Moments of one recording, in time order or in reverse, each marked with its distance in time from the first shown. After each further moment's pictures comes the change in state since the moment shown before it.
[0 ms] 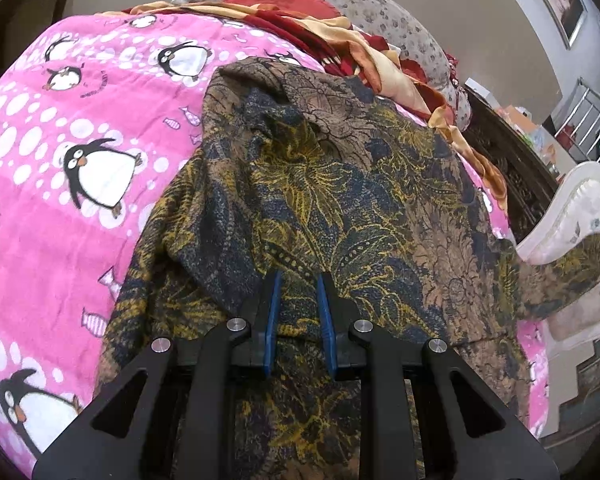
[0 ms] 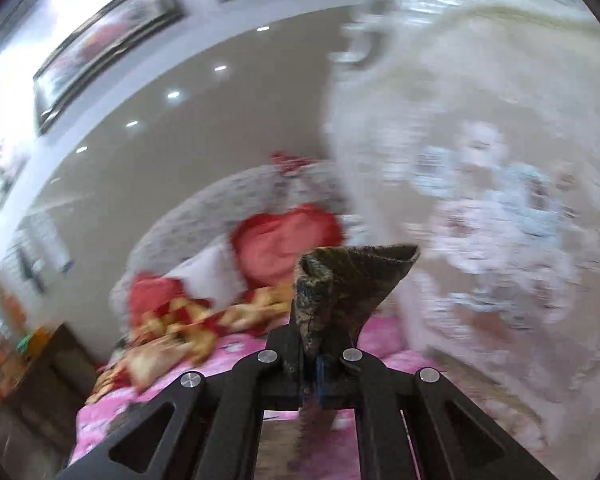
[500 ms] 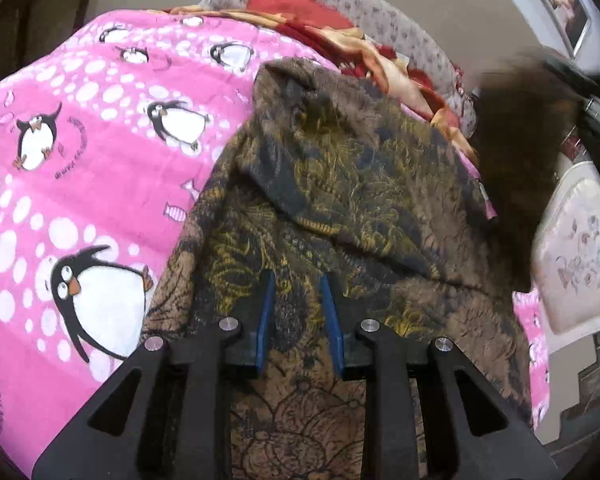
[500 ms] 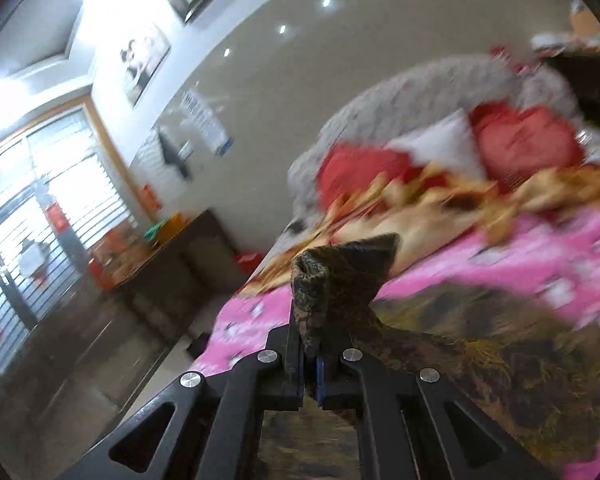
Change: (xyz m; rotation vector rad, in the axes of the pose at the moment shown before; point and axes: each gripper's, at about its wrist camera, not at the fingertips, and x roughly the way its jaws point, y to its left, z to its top) left arm -0.050 0.014 -0.050 -0.031 -0.068 0.025; right arm 0.145 0.318 -0.211 -0.129 0.373 0.534
